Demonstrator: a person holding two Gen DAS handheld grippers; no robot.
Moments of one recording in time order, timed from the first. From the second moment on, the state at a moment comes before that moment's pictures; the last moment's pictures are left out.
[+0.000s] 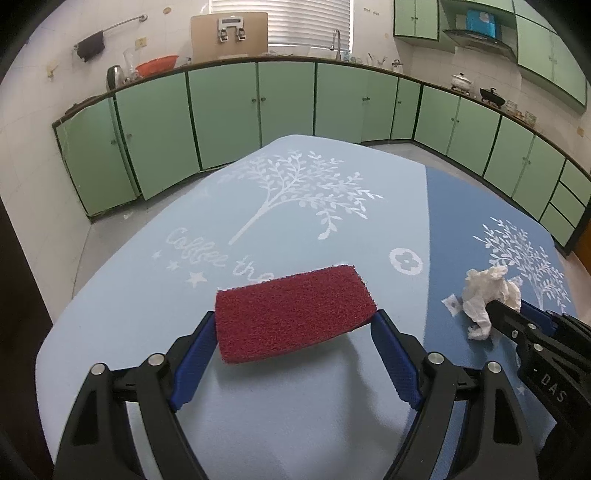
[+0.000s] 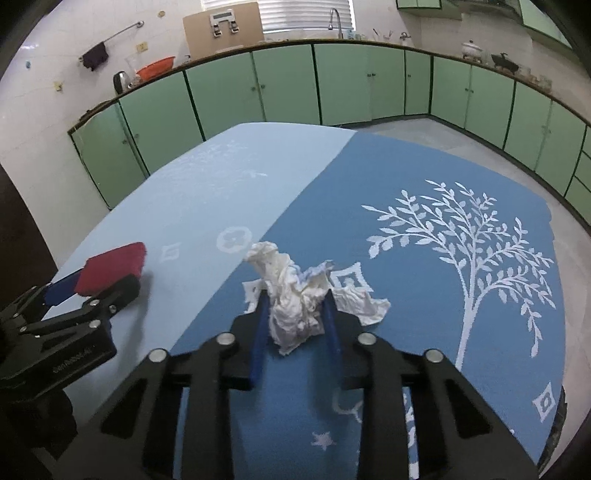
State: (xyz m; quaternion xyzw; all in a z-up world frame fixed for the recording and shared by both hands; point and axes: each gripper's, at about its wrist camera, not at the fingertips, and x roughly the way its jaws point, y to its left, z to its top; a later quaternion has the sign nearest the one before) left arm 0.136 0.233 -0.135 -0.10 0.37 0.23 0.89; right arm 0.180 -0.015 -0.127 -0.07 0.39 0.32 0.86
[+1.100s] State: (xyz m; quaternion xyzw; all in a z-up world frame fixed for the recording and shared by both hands) left arm 0.121 0.005 -0.023 -0.02 0.27 -0.01 0.96; right arm 0.105 -0.281 -0.008 0.01 0.25 0.16 0.95
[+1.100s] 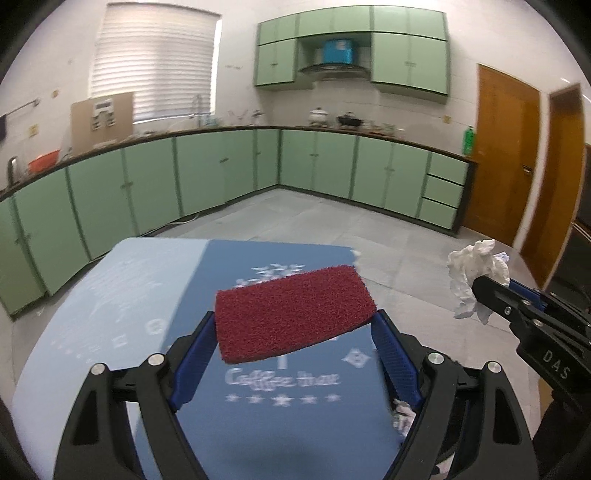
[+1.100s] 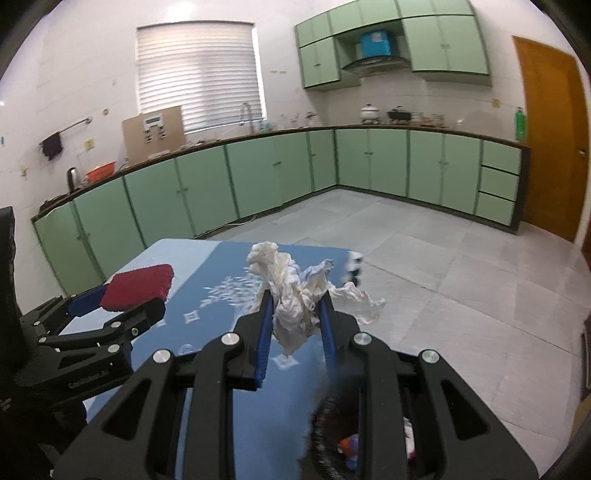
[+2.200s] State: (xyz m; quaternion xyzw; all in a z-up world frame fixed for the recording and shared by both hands) left arm 0.167 -0.144 -0.107 0.03 0.32 -0.17 0.93; right arm 0.109 -0.416 -0.103 0.06 0.32 0.02 0.95
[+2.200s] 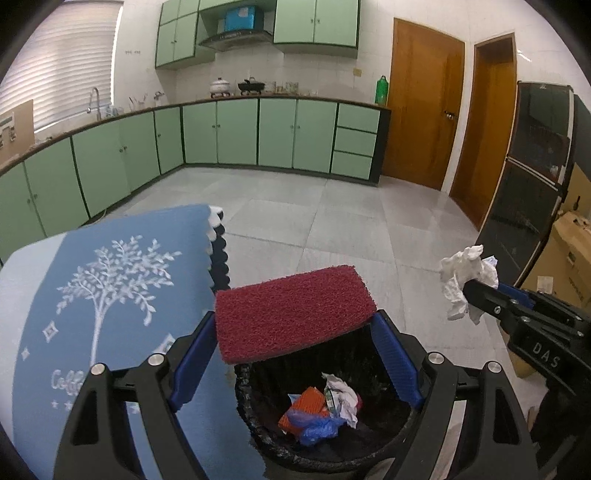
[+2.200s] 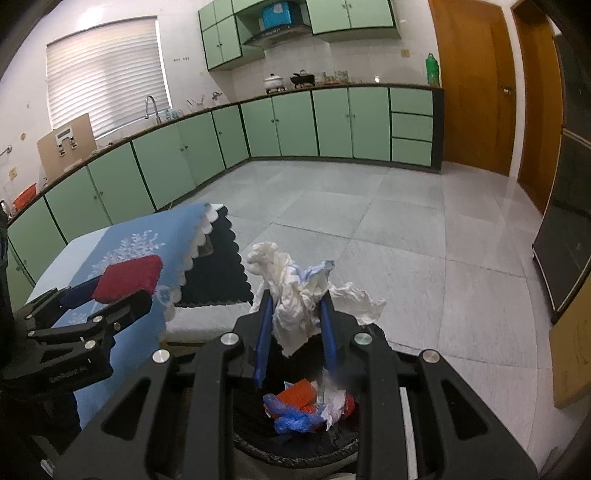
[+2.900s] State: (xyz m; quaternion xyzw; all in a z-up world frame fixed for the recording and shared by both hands) left arm 0.218 -0.175 -0.157 0.04 0.38 -0.20 0.90; right arm 0.161 -0.438 -0.169 0.07 0.38 0.01 0.92
